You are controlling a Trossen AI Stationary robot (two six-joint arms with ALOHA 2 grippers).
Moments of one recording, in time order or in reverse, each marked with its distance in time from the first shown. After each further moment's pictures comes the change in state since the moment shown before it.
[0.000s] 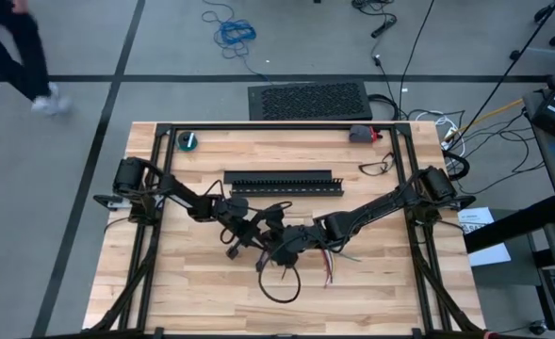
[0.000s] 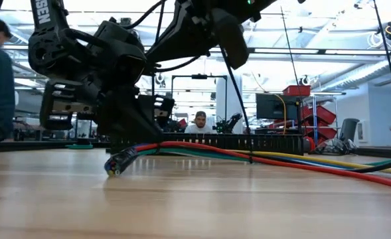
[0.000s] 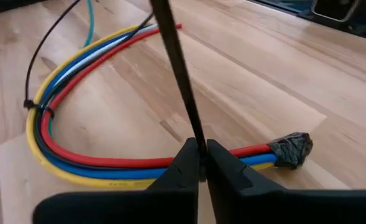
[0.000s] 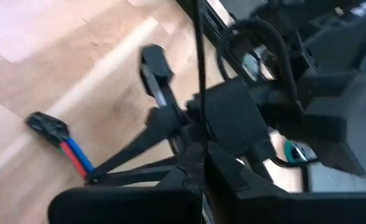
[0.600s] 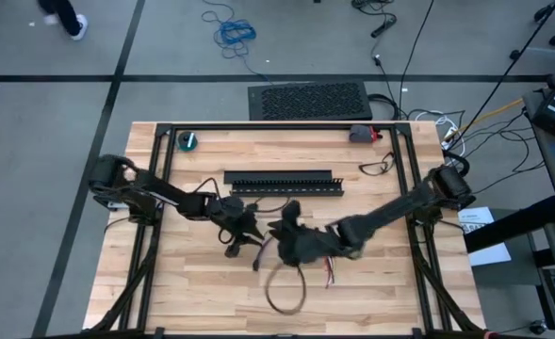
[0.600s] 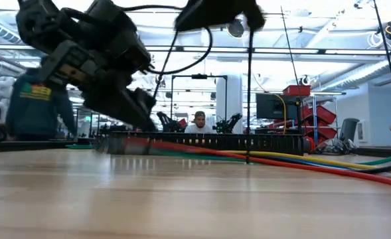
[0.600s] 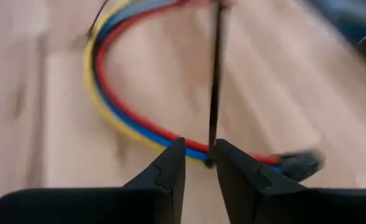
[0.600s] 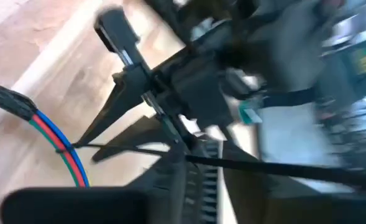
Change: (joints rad) left arm -0.036 -0.294 -0.008 -0.322 -0.210 -0.337; right arm 0.098 -0.107 0.006 -0.149 0.313 0.110
